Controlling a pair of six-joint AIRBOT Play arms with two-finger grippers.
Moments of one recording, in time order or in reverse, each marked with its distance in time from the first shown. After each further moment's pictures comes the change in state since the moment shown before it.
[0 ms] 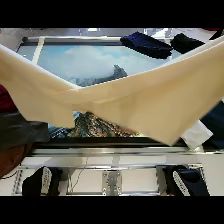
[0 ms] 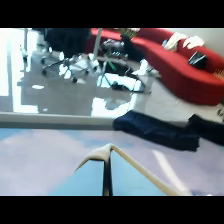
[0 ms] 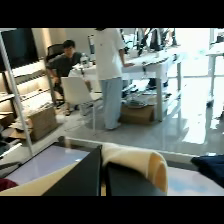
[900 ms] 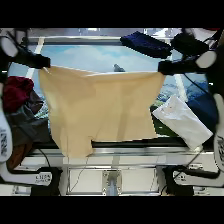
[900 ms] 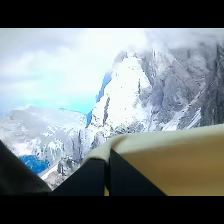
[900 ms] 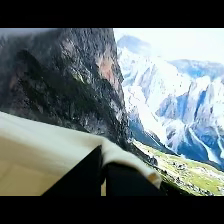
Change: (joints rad) left arm -0.608 -0.931 0.312 1.064 0.027 -0.285; right arm -0.002 -0.981 0.155 -0.279 0.208 0.119
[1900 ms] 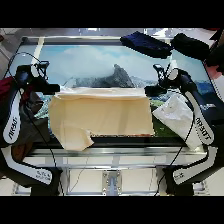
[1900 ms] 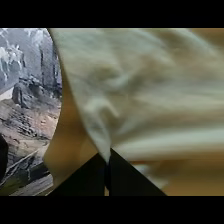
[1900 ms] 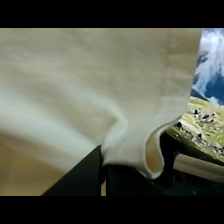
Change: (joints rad) left arm 0.085 -0.113 -0.276 -0.055 -0.013 -0.049; right arm 0.025 -0.217 -0.124 -0.007 0.080 -0.102
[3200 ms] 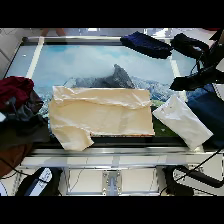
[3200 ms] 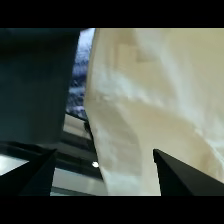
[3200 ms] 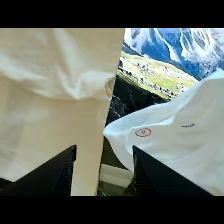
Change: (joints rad) left arm 0.409 0.796 -0.861 -0.347 -0.092 -0.045; right arm -0.189 0.437 0.062 -0.031 0.319 -0.009
